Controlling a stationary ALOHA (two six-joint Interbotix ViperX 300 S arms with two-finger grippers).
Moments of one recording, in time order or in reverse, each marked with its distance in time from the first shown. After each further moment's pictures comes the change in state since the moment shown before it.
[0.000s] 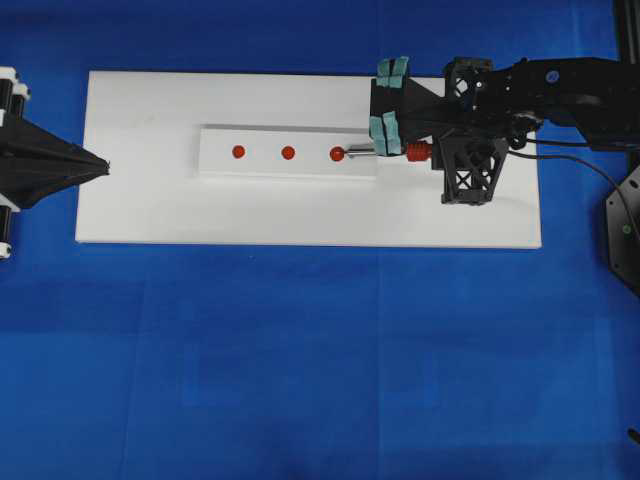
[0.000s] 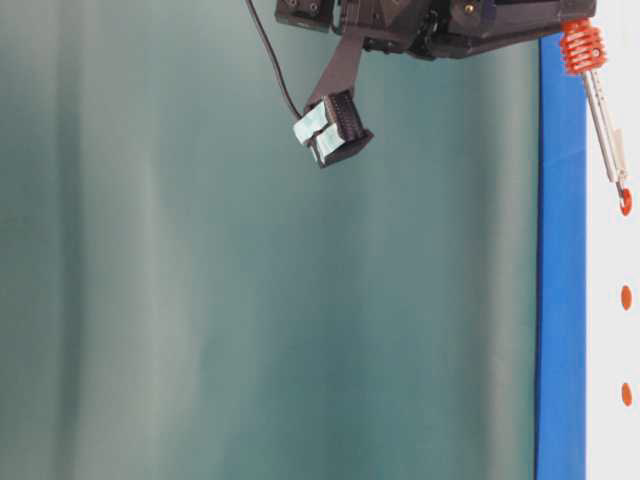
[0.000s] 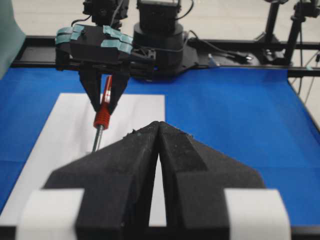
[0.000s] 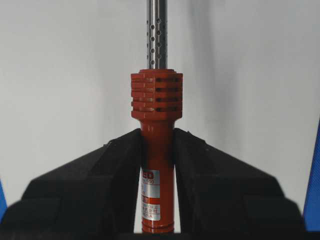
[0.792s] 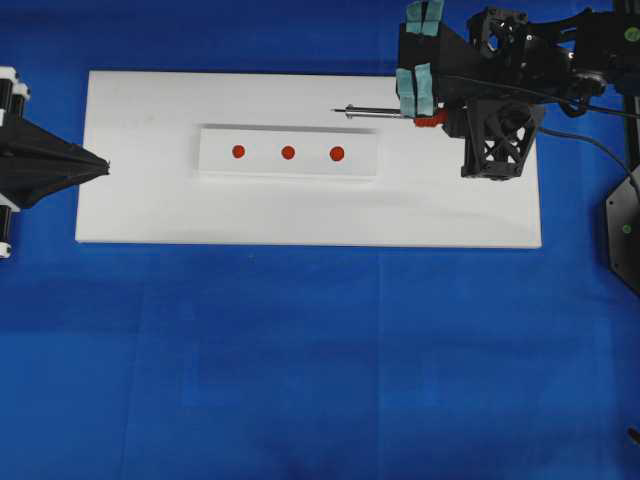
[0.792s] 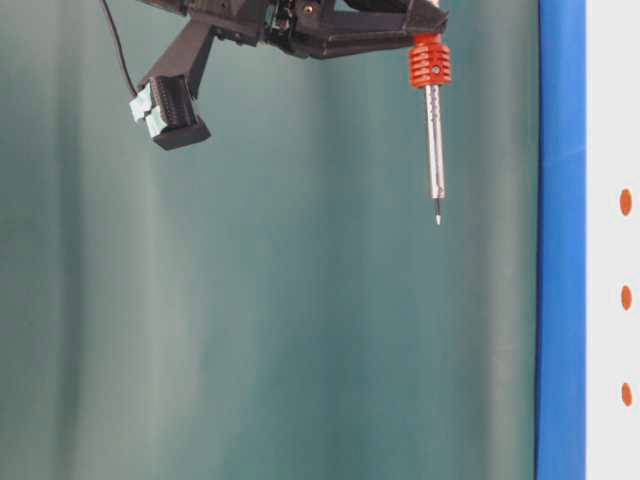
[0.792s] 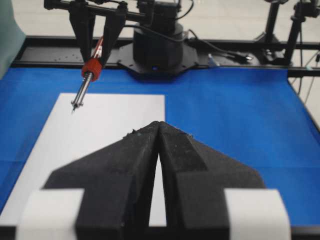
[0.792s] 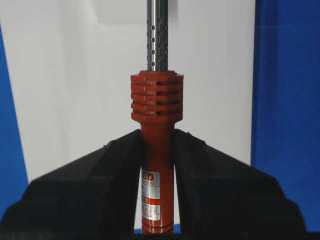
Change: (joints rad) left arm 0.000 0.000 0.000 0.000 0.002 0.000; right arm 0.000 -0.179 -0.123 -0.021 0.186 0.014
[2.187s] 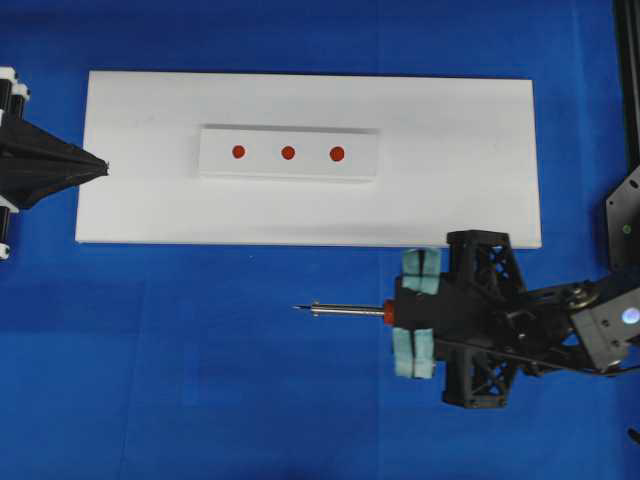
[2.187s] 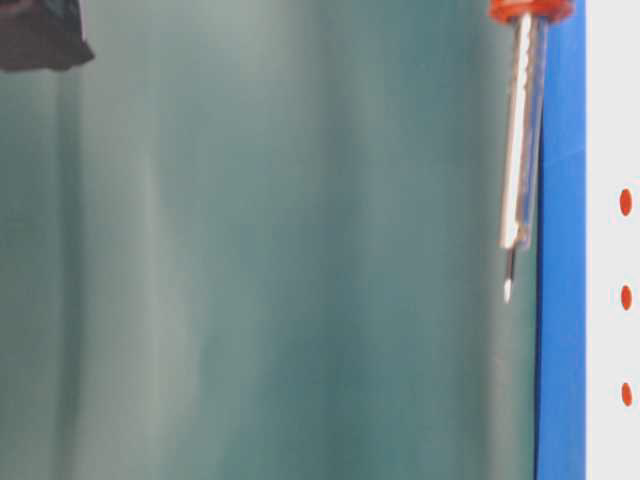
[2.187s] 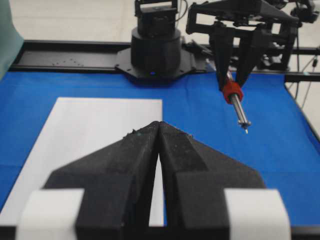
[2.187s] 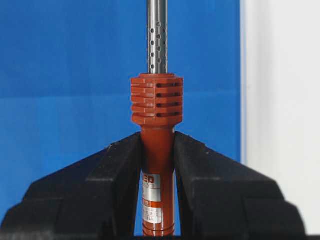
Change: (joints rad) left arm -0.006 0.000 0.000 0.000 -0.015 -0.006; right arm 0.675 0.126 -0.063 -0.255 -0.023 0.792
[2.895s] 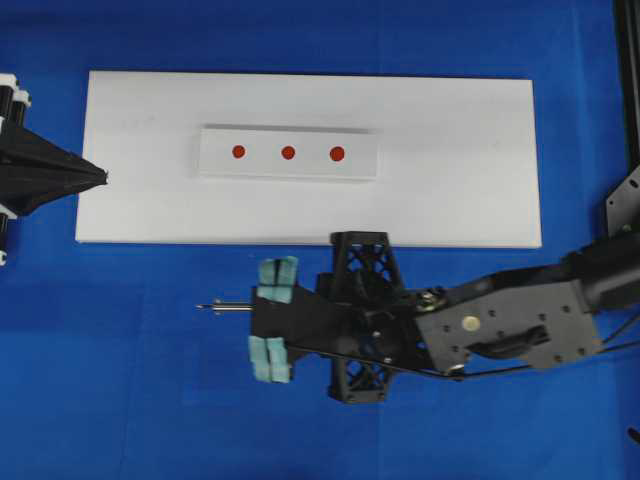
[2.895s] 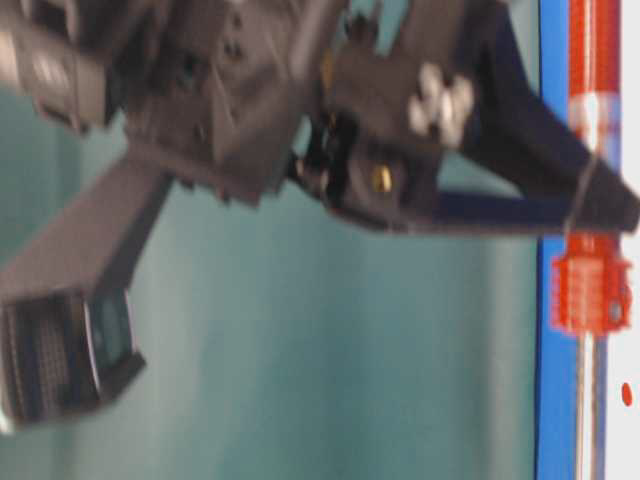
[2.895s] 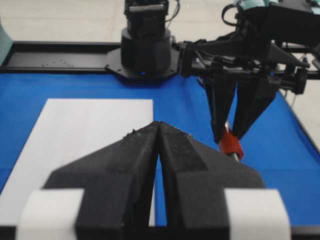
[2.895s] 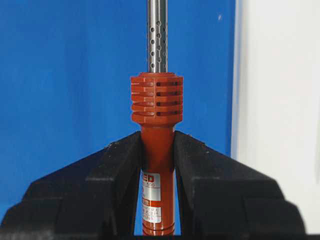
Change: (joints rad) left arm -0.026 0.000 0.000 0.000 0.000 0.000; right arm -0.104 0.313 -0.331 -0.020 -0.028 -0.133
